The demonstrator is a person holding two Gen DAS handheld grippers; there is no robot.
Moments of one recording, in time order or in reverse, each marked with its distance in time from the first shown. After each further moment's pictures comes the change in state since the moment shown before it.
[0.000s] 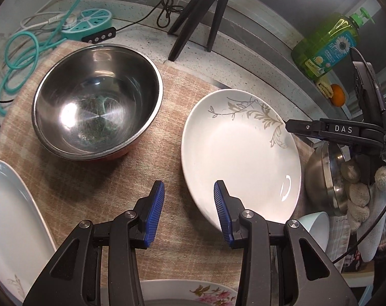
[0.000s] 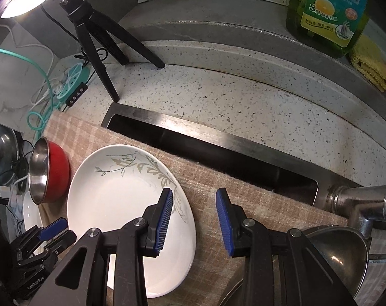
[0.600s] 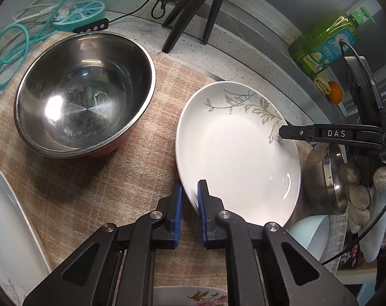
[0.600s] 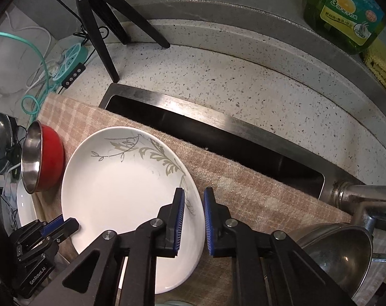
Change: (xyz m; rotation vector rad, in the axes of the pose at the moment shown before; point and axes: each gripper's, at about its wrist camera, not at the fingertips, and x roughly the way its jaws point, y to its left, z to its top) left arm 0.012 0.001 -0.002 -0.005 0.020 -0.036; right arm 0.016 0.013 -0.003 -0.029 0.084 -0.036
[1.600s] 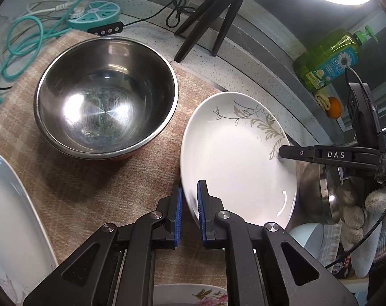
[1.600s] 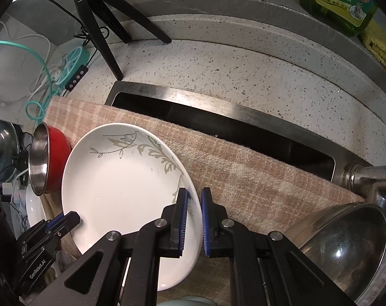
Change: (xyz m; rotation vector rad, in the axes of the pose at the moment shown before) left arm -0.015 0.013 0.001 -0.062 -0.043 -0.018; right arm -0.002 -0.001 -0.007 0.046 0.013 0.057
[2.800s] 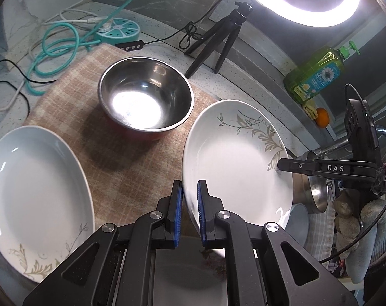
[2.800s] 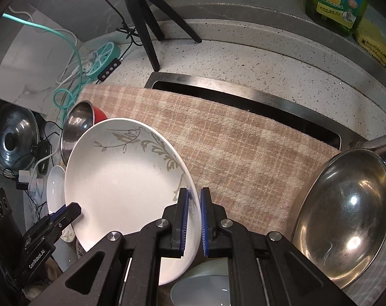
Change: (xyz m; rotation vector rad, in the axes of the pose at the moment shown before) left arm -0.060 0.013 -0.032 -0.034 -0.087 0.000; right arm -0.033 0.025 -0.041 -0.018 -0.027 0.081
